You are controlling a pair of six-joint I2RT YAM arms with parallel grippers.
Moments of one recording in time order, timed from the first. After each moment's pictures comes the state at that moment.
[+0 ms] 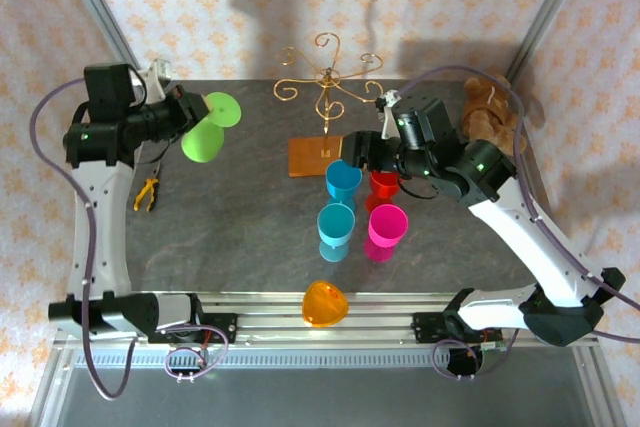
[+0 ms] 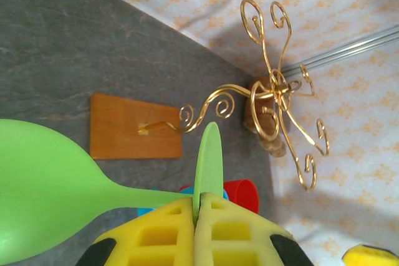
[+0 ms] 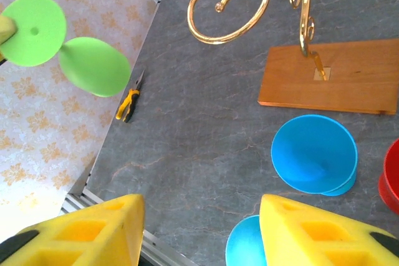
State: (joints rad) left arm 0.17 1.27 1.64 -0.99 0.67 -0.54; right arm 0.75 1.26 1.62 -0.95 -0.07 0.64
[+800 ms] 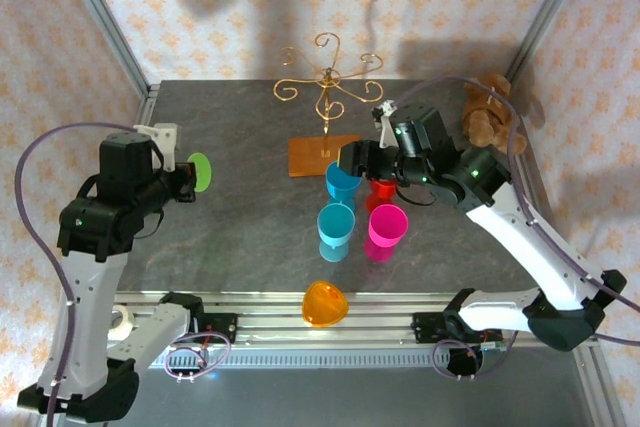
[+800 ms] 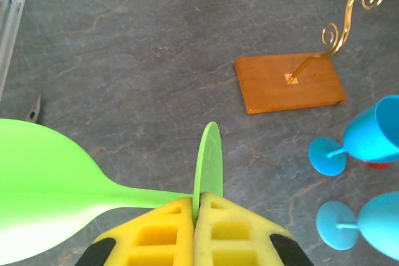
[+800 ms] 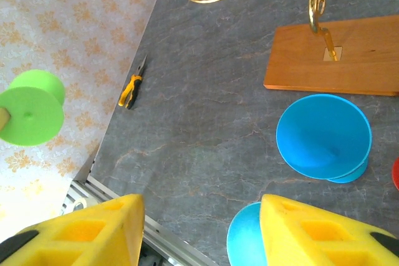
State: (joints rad) left arm -0.12 0.89 1.38 -1.17 0.02 -0.14; right arm 0.75 1.23 1.52 -0.90 -0.11 0.66
